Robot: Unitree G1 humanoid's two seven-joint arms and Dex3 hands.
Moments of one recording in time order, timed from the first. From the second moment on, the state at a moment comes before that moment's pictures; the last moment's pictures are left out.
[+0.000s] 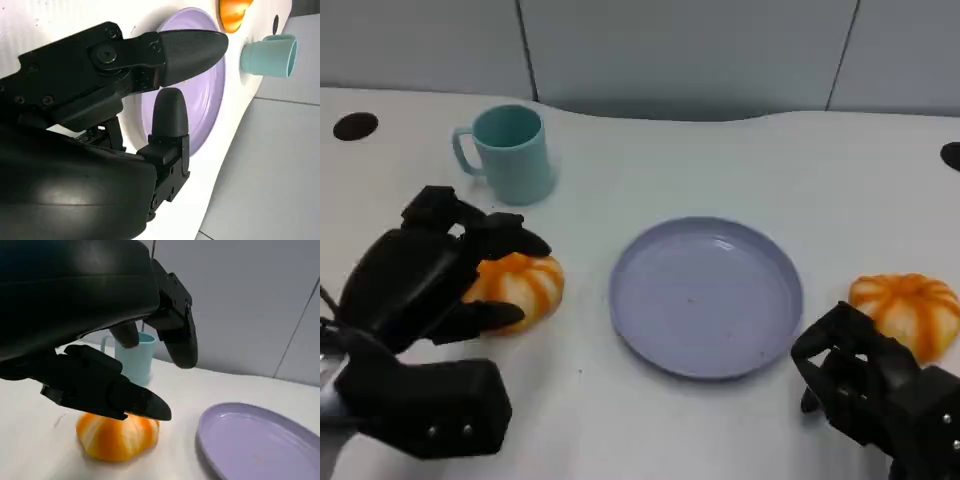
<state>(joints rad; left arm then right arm) -0.24 0.45 -0.10 0.17 0.72 -0.39 -0.07 0.02 -0.04 0.06 0.30 -0.08 -0.24 0.07</state>
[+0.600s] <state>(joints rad) -0.73 0.39 -0.42 0.85 0.83 -0.17 -0.27 0.02 -0.04 0.07 0.29 -0.08 -0.24 0.07</state>
